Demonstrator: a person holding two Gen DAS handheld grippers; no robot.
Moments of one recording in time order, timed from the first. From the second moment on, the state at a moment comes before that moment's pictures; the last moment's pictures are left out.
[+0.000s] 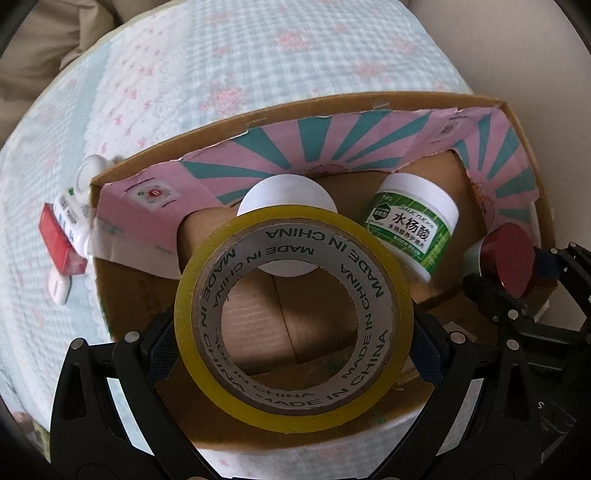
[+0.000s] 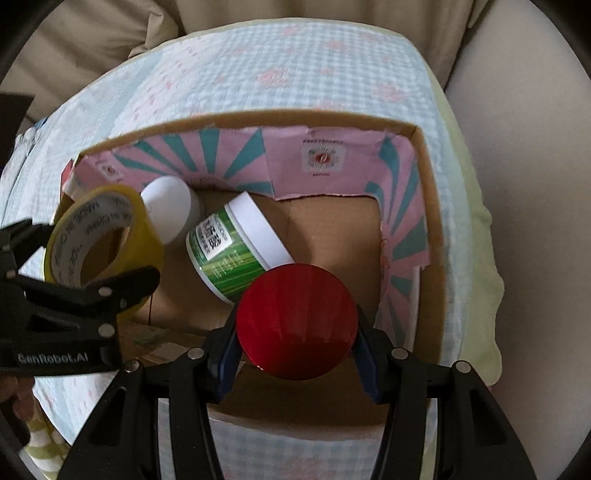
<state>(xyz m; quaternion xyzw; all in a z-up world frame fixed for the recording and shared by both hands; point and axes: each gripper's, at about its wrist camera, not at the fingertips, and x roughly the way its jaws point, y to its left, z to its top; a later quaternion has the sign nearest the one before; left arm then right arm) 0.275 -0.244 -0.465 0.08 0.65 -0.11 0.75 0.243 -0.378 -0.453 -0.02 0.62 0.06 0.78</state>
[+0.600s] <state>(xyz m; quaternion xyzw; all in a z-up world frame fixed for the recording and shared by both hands) 0.278 -0.231 -0.431 0.10 0.63 -0.12 0.76 0.228 -0.383 -0.449 -0.01 0.62 0.09 0.78</state>
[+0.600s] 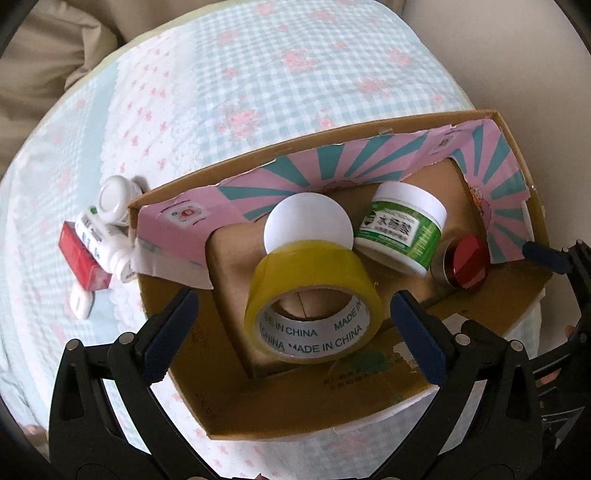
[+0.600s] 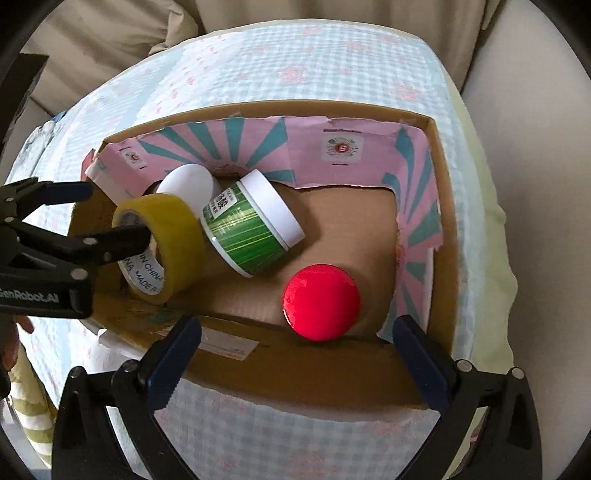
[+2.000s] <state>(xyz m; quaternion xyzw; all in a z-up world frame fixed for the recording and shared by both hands) 0.167 -0.056 -0.260 0.04 0.53 -0.10 0.84 0.182 -0.271 -0.251 -0.03 0.51 0.10 0.86</state>
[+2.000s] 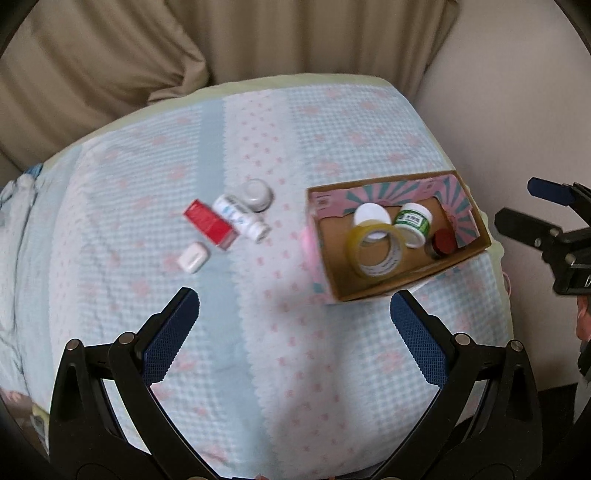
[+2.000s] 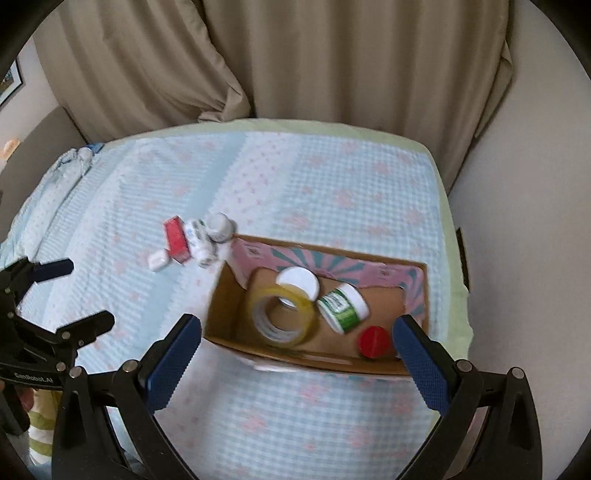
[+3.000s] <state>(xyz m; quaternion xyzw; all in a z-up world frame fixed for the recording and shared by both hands) 0.276 0.124 -0.385 0.04 0.58 -0.11 0.81 0.326 -0.098 -0.363 0.02 0.61 0.17 0.77</state>
